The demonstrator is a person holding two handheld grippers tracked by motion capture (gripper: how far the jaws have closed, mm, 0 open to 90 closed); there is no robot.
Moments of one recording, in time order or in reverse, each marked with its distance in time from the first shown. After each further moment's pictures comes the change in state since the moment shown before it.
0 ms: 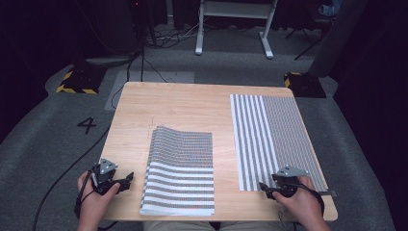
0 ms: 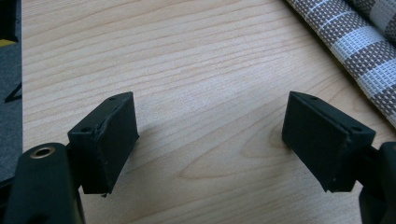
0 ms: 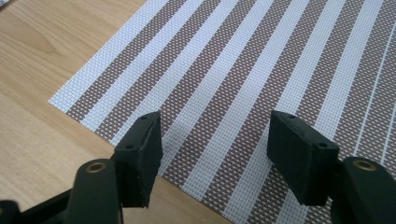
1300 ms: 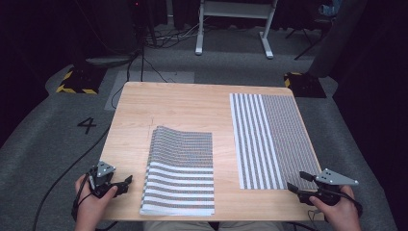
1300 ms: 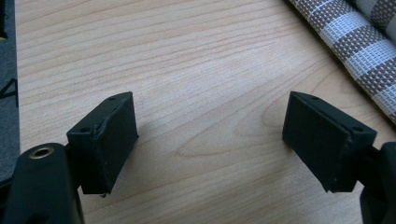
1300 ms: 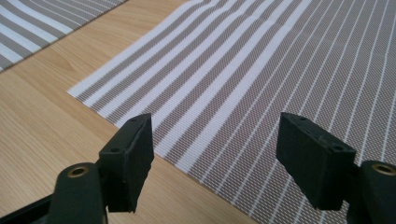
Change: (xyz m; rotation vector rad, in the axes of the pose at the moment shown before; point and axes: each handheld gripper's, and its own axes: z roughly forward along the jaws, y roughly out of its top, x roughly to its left) left arm 0.002 -0.007 -0.007 0.009 -0.033 0.000; right arm -0.064 -0.036 -0.067 -0.225 0.066 -0.033
